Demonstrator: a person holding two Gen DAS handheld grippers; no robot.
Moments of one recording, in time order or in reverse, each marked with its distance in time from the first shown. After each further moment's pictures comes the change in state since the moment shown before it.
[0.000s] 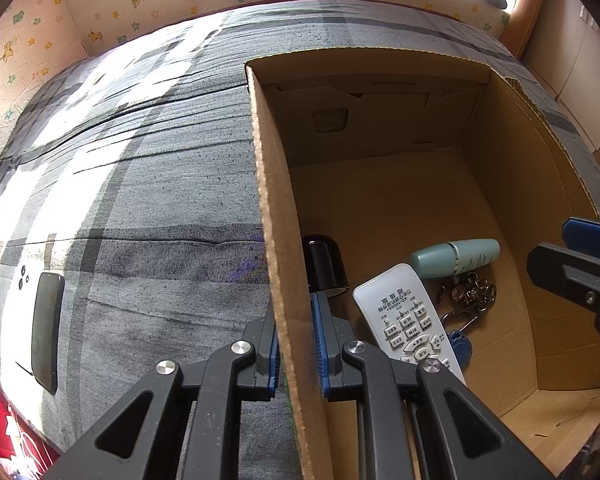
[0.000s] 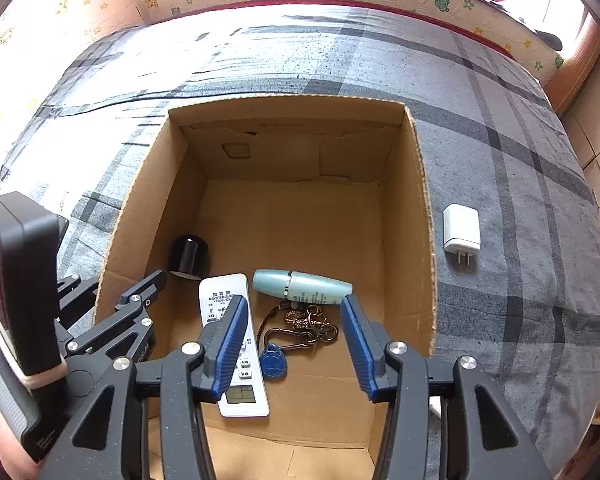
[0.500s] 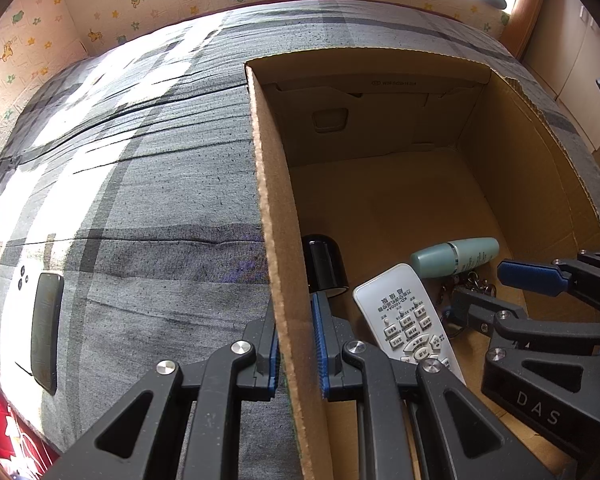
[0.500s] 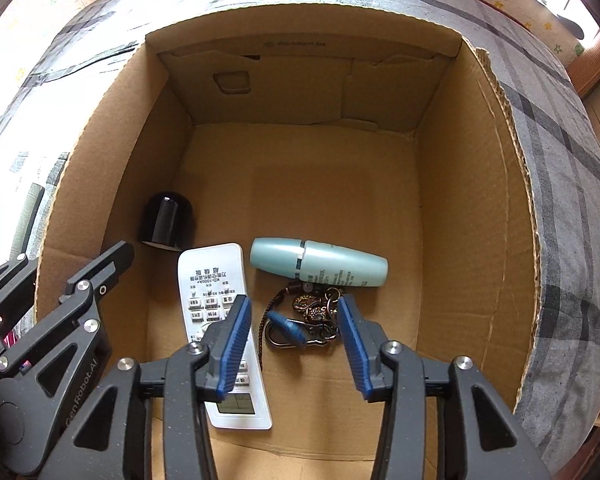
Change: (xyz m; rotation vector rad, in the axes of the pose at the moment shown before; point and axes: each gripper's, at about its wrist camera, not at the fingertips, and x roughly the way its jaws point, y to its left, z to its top) left arm 0.000 -0.002 0.000 0.001 -0.001 0.001; right arm 0.071 0.013 0.000 -0.023 0.153 0.002
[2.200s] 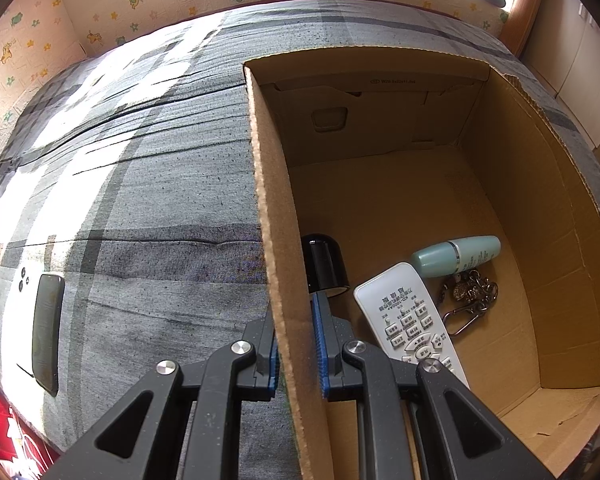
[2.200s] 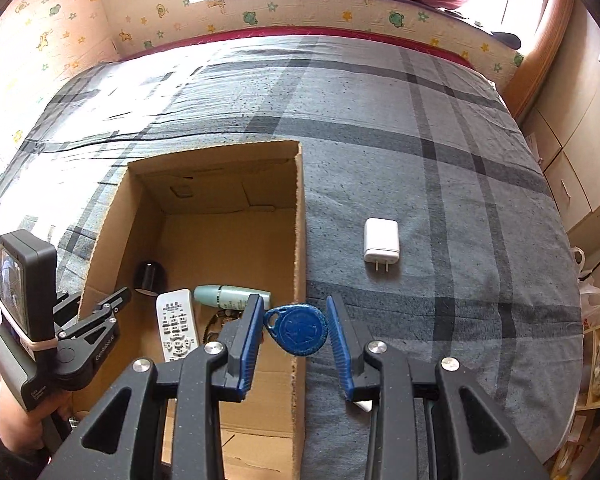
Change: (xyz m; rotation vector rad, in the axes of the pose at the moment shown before) left arm 0.001 -0.002 0.001 0.000 0.003 0.006; right arm -0.119 -0.069 -0.025 0.085 -0.234 -0.054
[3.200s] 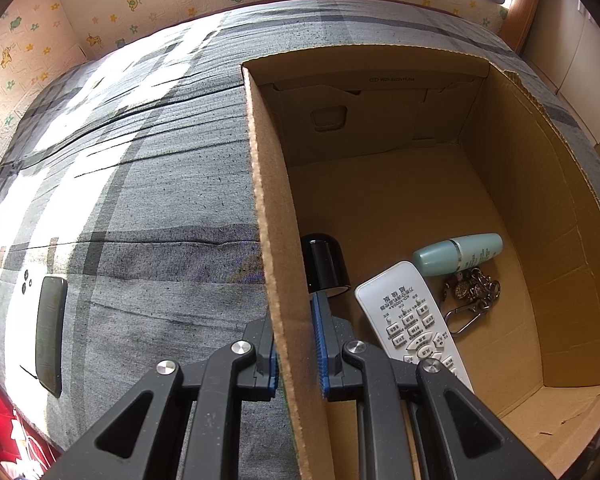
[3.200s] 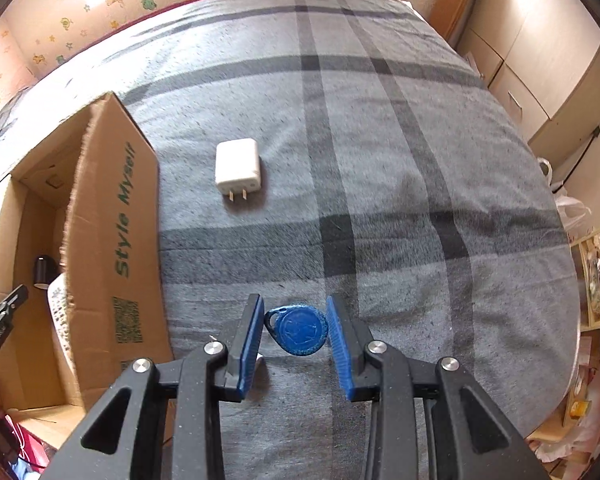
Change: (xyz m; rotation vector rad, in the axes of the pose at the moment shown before) left arm -0.001 -0.003 0.002 0.008 0.001 0.013; right arm 0.035 -0.122 -0.048 0.229 0.124 -0.127
